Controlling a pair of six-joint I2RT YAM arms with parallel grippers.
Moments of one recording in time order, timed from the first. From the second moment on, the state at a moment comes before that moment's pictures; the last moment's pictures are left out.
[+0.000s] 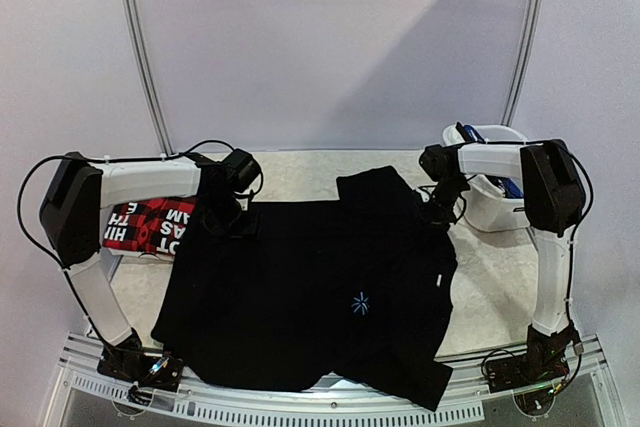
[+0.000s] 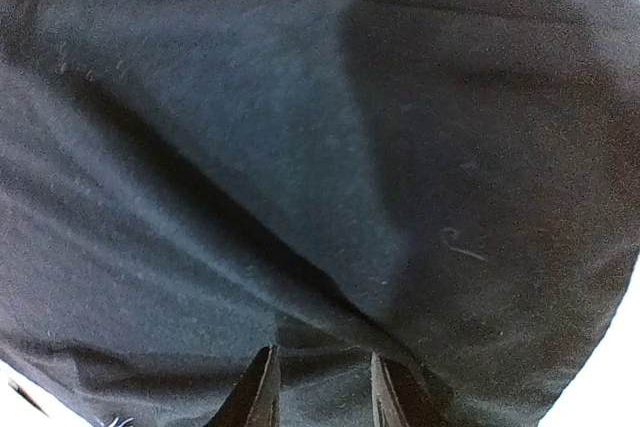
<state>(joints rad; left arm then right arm) -0.58 1.79 1.25 -0.78 -0.01 -0.57 0.36 2.13 1.57 -0.94 -0.23 0.26</state>
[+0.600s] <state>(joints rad) -0.60 1.80 1.31 -0.79 0.01 -0.59 0.28 2.20 1.87 -1.12 -0.02 0.20</state>
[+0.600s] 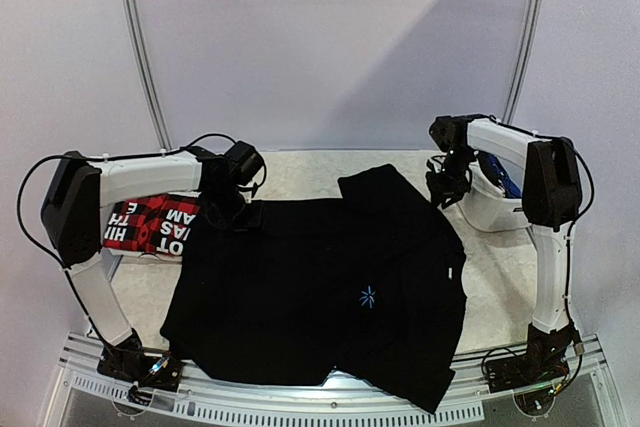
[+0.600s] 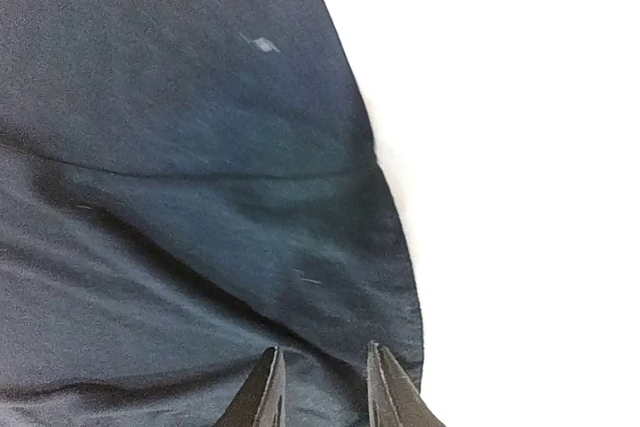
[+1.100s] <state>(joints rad) -0.61 1.80 1.33 -0.80 -0.04 -0.60 0.45 2.00 1.72 -1.09 -0.13 0.28</state>
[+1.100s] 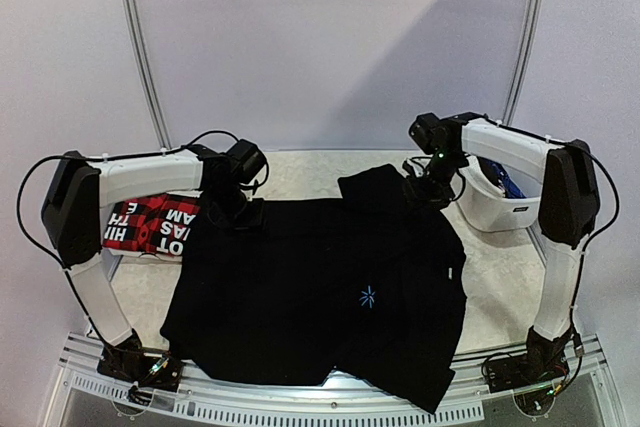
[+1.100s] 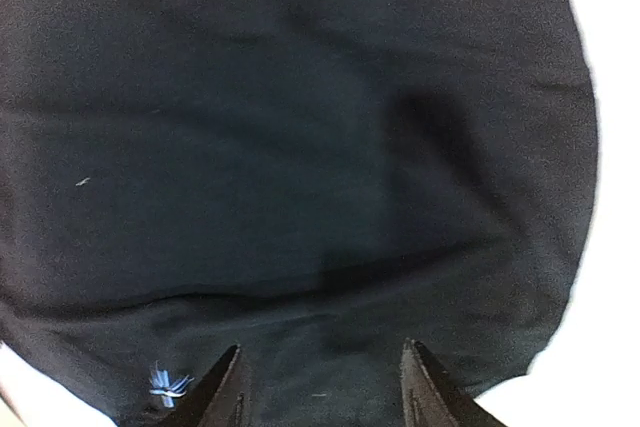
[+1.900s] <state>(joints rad) -0.63 1.83 1.40 -0.85 -0.10 -0.60 0.42 2.39 2.06 -1.05 0.01 0.35</state>
